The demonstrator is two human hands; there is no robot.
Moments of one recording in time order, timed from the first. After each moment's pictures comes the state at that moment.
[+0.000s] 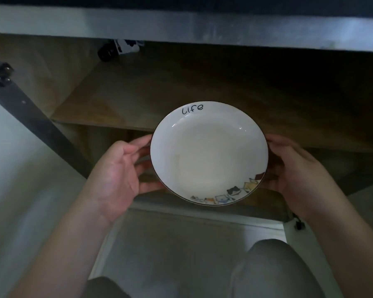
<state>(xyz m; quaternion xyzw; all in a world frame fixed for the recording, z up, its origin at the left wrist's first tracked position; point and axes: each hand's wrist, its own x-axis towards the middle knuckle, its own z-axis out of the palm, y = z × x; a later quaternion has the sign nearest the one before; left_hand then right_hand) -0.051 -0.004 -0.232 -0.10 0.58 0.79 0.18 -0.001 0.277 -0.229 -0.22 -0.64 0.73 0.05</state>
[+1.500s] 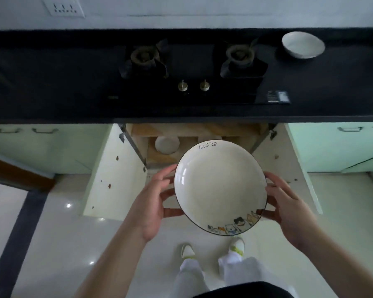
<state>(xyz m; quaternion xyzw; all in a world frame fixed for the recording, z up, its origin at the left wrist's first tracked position) 0.223 -0.096 0.198 -0.12 0.59 0.73 0.31 0.320 0.172 0.199 -0.36 -0.61 0.70 -0.03</state>
